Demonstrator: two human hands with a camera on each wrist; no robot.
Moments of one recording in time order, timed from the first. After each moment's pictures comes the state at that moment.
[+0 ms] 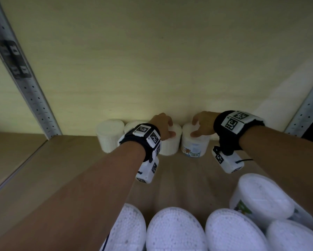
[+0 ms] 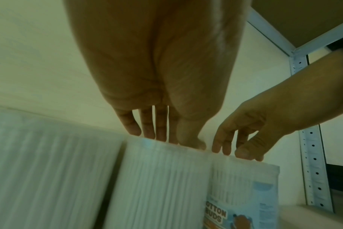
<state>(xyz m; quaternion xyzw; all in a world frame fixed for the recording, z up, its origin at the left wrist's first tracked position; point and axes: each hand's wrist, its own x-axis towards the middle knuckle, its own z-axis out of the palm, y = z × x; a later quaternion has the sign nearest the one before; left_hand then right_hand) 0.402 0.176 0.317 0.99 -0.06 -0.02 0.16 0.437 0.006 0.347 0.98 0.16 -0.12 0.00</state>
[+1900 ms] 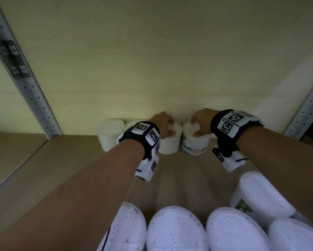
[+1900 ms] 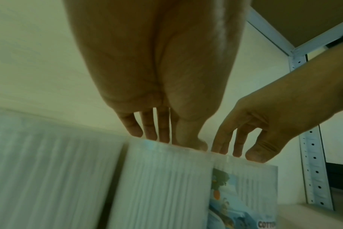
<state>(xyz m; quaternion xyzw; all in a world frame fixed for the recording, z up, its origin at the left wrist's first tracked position) 0.400 0.176 0.319 0.98 -0.07 -0.03 0.17 0.431 0.011 0.351 0.97 0.19 -0.10 0.10</state>
